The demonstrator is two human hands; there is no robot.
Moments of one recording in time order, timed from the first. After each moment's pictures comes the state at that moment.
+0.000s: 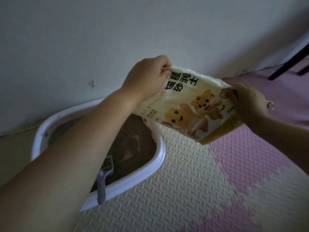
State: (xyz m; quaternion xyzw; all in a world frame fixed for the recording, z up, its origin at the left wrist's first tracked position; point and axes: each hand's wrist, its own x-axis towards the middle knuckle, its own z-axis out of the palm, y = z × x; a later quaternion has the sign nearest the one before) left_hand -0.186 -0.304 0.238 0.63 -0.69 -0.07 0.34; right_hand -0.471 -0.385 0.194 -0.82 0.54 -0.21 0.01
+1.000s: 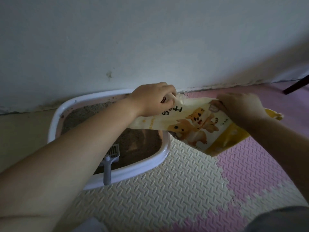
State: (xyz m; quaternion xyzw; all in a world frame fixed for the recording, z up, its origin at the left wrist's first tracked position) left_hand -0.167 -0.268 0.197 0.63 -0.75 -0.12 0.17; right_hand -0.431 -0.364 0.220 -0.94 0.32 -0.08 -0.11
